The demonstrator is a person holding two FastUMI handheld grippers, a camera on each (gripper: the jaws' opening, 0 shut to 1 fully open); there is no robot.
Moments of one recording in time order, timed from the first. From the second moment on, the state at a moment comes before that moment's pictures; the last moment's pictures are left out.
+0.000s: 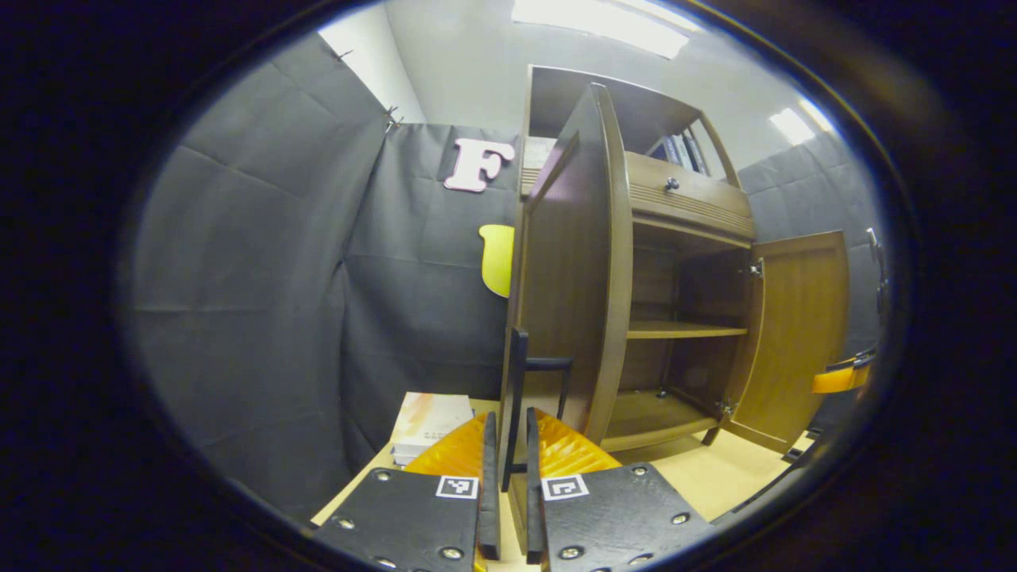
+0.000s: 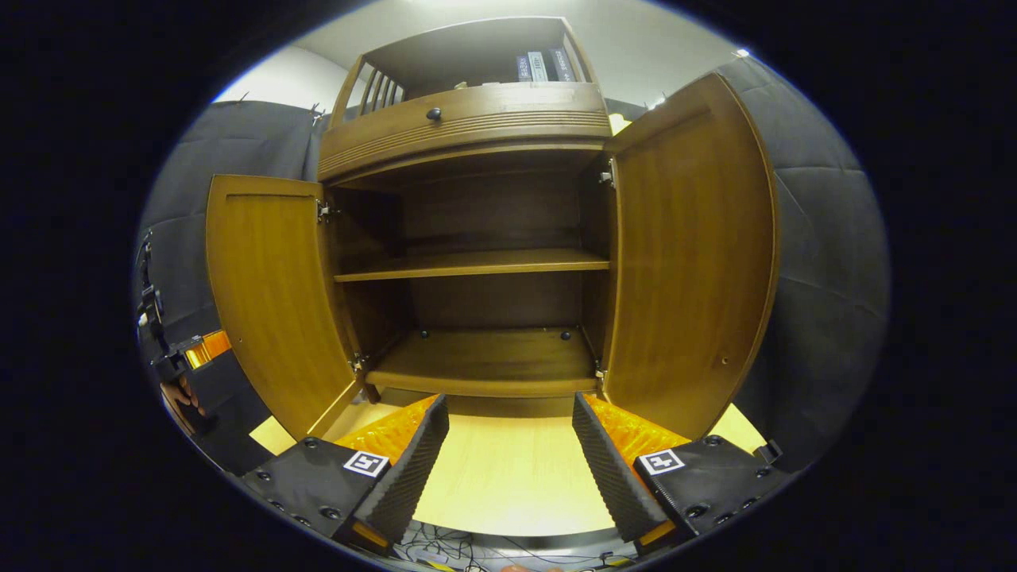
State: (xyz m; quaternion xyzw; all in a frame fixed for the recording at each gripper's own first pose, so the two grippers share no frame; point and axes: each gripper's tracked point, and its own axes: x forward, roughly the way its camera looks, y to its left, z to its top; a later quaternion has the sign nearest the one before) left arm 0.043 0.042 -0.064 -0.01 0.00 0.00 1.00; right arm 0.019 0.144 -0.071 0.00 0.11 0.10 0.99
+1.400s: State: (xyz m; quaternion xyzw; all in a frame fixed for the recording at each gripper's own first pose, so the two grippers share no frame) left arm 0.027 0.031 -0.035 0.03 -0.03 -0.01 1.00; right arm 0.023 0.141 -0.036 -0.01 0.05 0.10 0.99
